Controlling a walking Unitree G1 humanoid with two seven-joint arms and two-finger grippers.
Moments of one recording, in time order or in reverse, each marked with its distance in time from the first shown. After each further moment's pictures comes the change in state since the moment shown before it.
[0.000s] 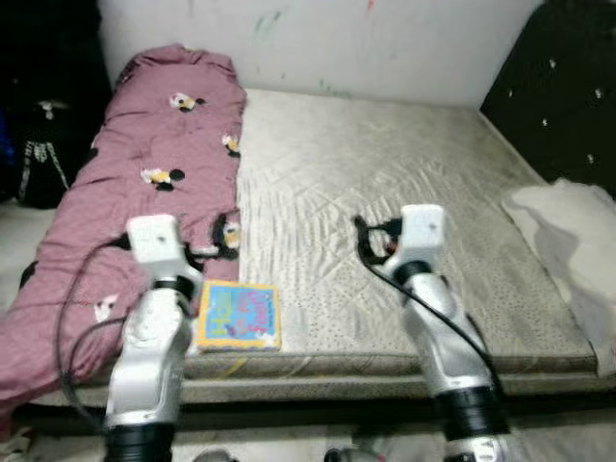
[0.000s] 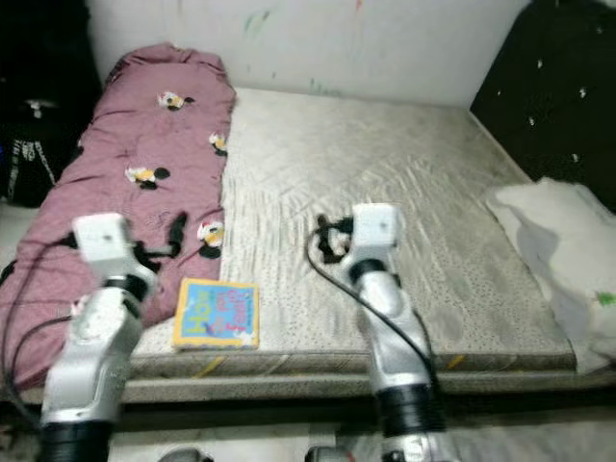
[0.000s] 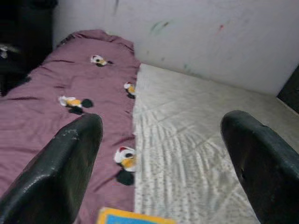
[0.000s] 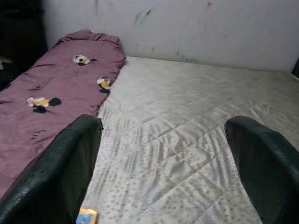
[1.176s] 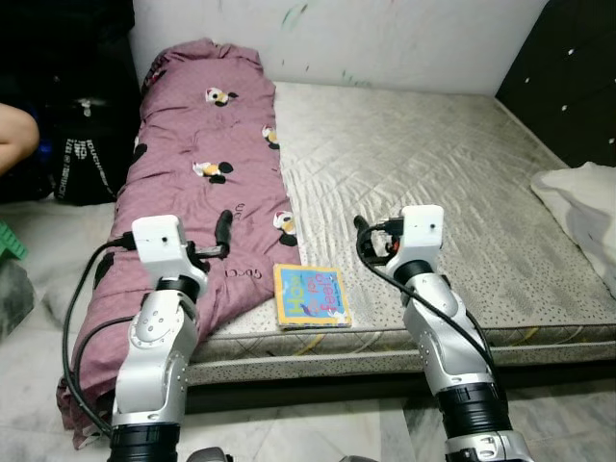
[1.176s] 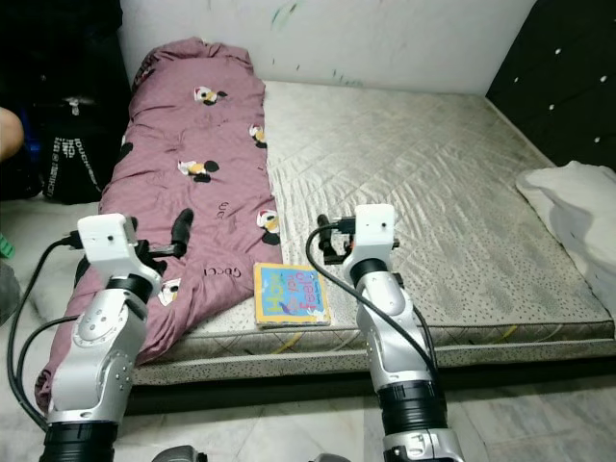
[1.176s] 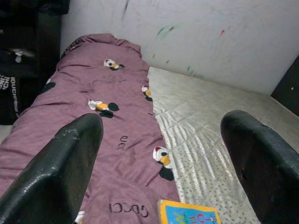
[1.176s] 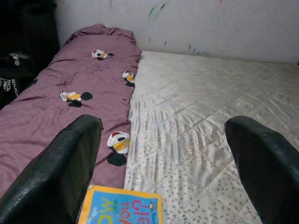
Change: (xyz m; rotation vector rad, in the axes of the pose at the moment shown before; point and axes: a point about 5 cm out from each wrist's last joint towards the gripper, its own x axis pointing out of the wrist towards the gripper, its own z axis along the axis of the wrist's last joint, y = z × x) left arm -0.001 -0.008 -0.001 -0.021 -0.021 -0.046; right arm 0.002 -0.006 -0.002 -0.009 0.011 -0.016
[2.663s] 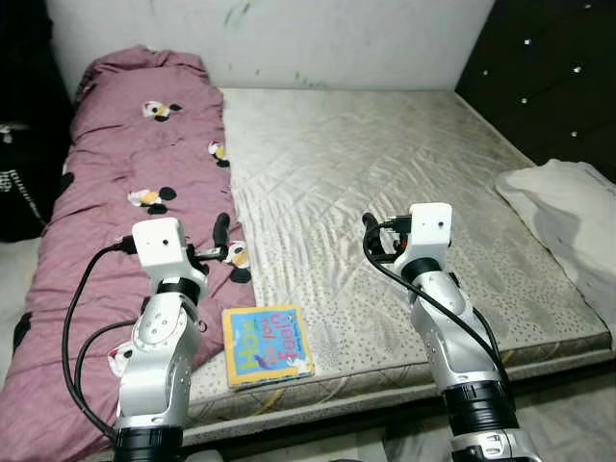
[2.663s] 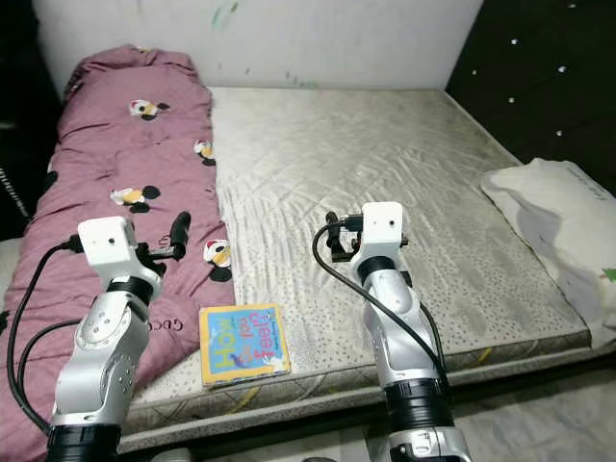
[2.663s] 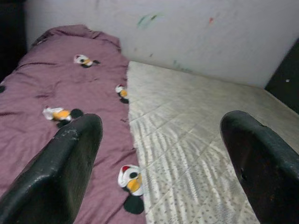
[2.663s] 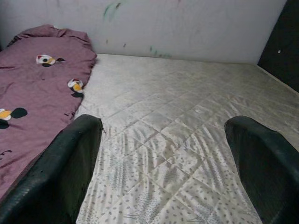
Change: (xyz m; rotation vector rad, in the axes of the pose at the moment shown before) left arm -0.003 0.004 -0.004 0.013 0.014 0.069; right arm 0.000 -0.009 0.002 -0.024 -0.010 -0.029
